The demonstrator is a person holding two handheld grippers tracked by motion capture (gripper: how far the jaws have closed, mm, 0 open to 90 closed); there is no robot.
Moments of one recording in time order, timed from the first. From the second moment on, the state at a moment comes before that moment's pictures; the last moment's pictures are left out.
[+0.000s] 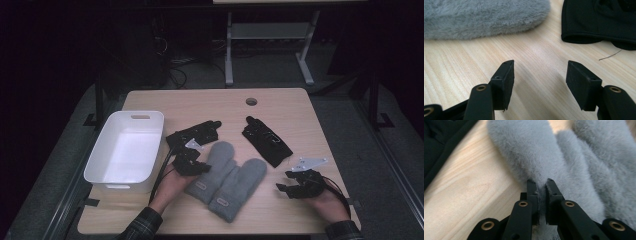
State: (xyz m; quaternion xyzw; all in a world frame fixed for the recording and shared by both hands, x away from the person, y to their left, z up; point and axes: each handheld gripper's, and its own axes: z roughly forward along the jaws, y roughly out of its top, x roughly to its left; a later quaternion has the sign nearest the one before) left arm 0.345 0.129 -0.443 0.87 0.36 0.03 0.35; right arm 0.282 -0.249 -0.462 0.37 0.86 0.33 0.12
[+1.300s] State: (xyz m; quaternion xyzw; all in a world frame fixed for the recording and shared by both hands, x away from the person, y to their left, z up) left arm 0.316 0.110 -0.401 0.89 0.31 0.05 0.33; right arm 0.263 -0.159 -0.451 0.24 0.89 0.39 0.03
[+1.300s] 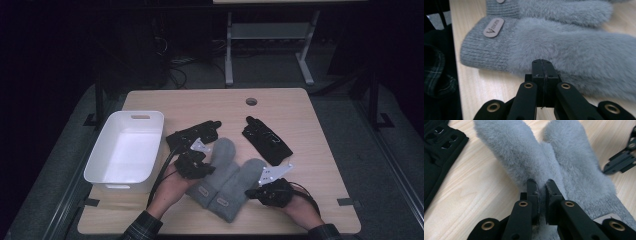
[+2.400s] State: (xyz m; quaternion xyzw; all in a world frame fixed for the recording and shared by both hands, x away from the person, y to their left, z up) left arm 0.294 0.056 -0.386 0.89 0.22 -0.02 0.41; right arm 0.275 -0.162 -0.458 0.26 0.89 0.36 0.06
